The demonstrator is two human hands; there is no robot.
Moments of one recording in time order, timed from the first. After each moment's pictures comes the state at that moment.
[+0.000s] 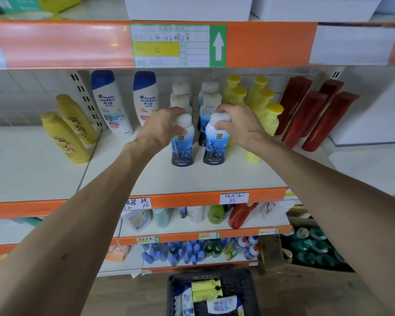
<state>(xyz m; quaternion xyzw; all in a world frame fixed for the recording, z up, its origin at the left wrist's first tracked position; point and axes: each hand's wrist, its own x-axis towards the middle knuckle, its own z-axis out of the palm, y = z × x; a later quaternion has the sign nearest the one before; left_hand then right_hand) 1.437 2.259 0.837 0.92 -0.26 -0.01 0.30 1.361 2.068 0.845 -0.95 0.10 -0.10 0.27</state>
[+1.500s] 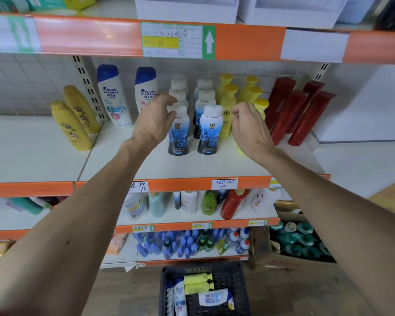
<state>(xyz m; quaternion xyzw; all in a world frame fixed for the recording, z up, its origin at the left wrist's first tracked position) 1.399 2.272 0.841 0.90 -0.25 0.13 0.34 1.296 2.066 0.840 -0.96 0.12 -0.21 0.17</state>
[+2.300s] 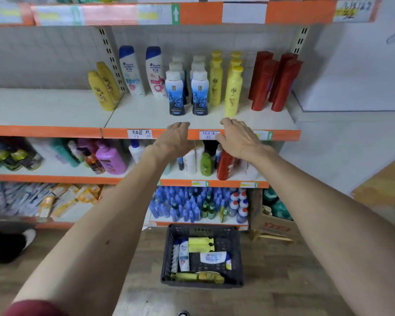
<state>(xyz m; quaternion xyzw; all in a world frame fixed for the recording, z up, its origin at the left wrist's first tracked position) 1.150 2.259 0.821 0.96 -0.23 -0.06 0.15 1.092 2.084 0.823 -0.99 0.06 -0.02 0.13</state>
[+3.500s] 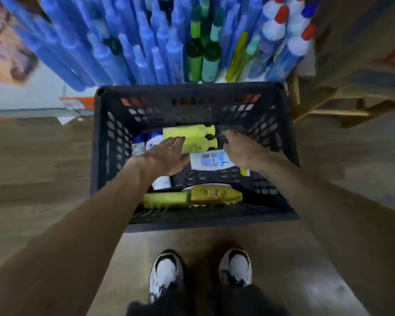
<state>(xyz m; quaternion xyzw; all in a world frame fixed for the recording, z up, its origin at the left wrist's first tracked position) 1.097 2.281 -0.056 0.88 -0.27 -0.40 0.04 1.029 2.084 -0.050 -0.91 0.16 0.32 0.20</state>
